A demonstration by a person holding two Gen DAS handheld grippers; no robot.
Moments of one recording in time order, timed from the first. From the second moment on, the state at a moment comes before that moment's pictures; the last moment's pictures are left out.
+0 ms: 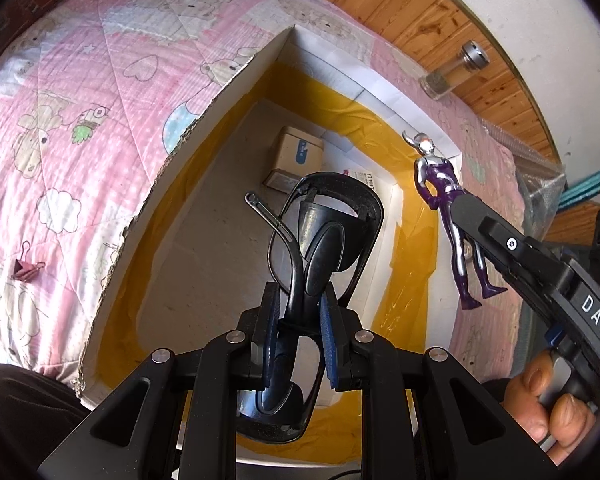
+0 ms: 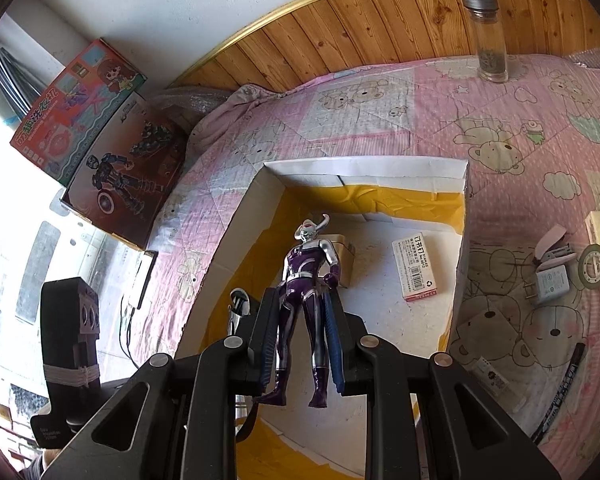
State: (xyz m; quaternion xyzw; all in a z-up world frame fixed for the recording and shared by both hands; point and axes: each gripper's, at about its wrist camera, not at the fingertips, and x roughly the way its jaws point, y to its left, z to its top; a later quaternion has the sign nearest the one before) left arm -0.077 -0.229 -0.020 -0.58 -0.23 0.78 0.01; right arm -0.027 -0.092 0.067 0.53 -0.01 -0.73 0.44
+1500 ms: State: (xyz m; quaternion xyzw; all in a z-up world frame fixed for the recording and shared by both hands) left arm -0.106 -0.220 -0.044 -0.63 -0.03 0.77 0.04; right arm -0.052 -0.140 0.029 0.59 -0.01 -0.71 0.38
